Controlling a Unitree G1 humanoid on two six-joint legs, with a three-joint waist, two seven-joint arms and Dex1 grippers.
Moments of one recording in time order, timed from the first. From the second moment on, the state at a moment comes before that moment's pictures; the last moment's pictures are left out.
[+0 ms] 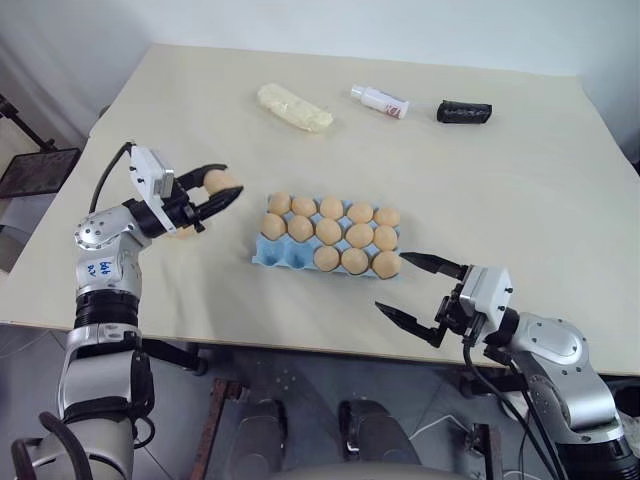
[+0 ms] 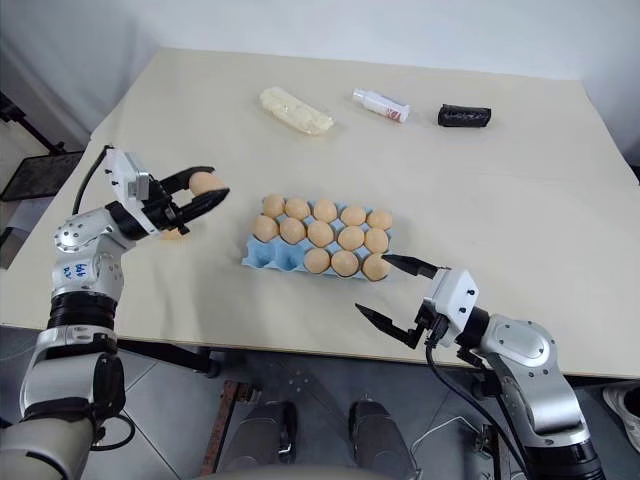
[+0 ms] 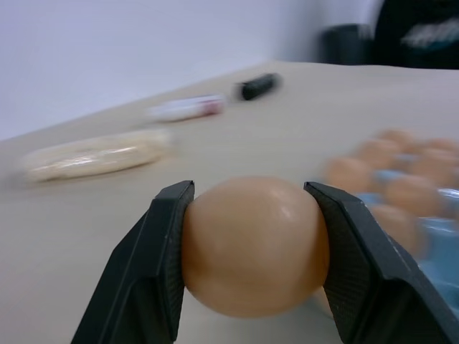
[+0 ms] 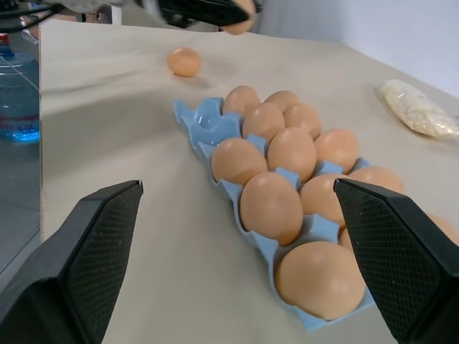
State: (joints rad) left arm -0.68 0.55 0.17 0.53 -0.36 -0.04 -1.15; right arm 0.03 -0.58 -0.04 -0.38 0.41 0.02 0.87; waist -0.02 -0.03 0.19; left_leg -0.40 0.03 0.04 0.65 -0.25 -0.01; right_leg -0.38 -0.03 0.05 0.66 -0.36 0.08
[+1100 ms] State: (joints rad) left arm -0.37 0.56 0.25 0.18 -0.38 0.05 -0.98; right arm -0.04 -0.54 0.01 -0.40 0.41 0.04 0.88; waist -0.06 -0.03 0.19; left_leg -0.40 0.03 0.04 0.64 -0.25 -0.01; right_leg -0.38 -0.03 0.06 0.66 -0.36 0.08
